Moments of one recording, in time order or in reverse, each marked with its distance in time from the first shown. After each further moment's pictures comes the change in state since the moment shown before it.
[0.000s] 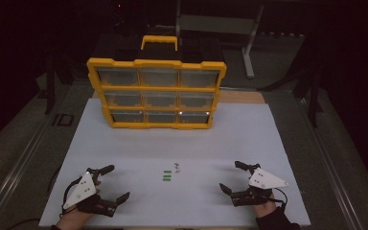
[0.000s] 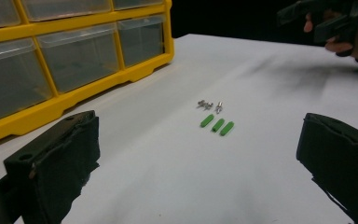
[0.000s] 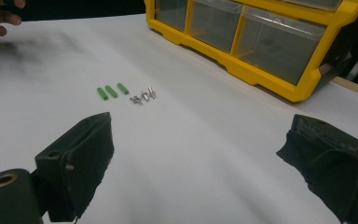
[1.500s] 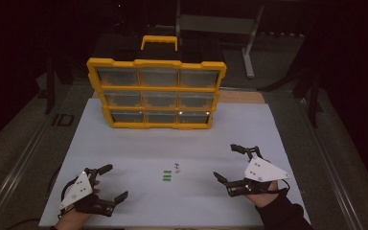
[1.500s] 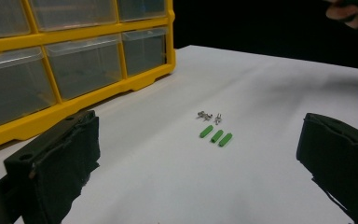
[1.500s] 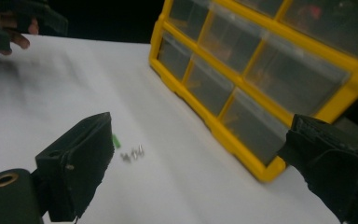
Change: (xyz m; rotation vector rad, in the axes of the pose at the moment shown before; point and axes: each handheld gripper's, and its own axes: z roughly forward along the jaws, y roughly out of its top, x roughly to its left) left arm 0.001 0.002 -0.005 -0.039 0.000 -0.025; right arm 0.013 0.094 -0.004 -0.046 -0.015 -0.237
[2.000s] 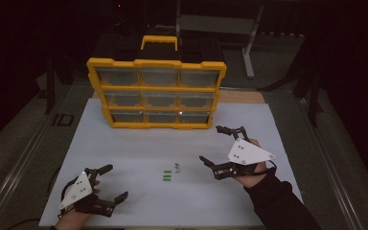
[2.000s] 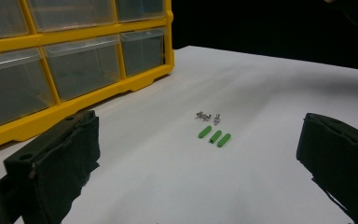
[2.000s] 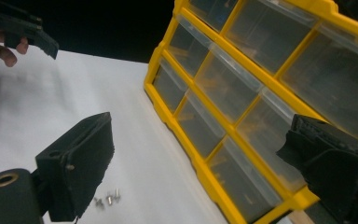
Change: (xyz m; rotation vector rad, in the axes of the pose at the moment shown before) left arm 0.000 0.000 0.000 -0.002 -0.005 0.002; right arm -0.015 0.047 0.037 -0.031 0.018 -0.127
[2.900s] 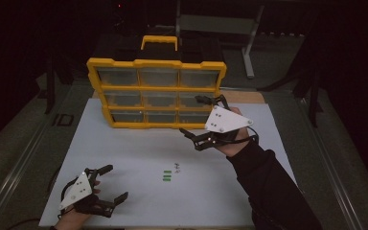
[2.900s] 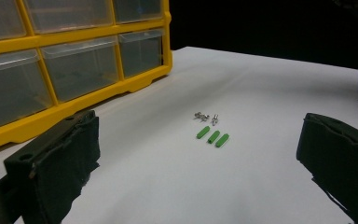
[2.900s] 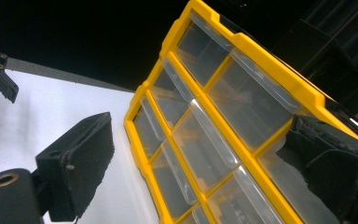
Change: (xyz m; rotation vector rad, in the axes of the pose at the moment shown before) left arm 0.000 0.000 -0.001 -0.004 -0.009 0.002; right arm -0.034 0.059 0.054 -0.057 0.023 -0.106
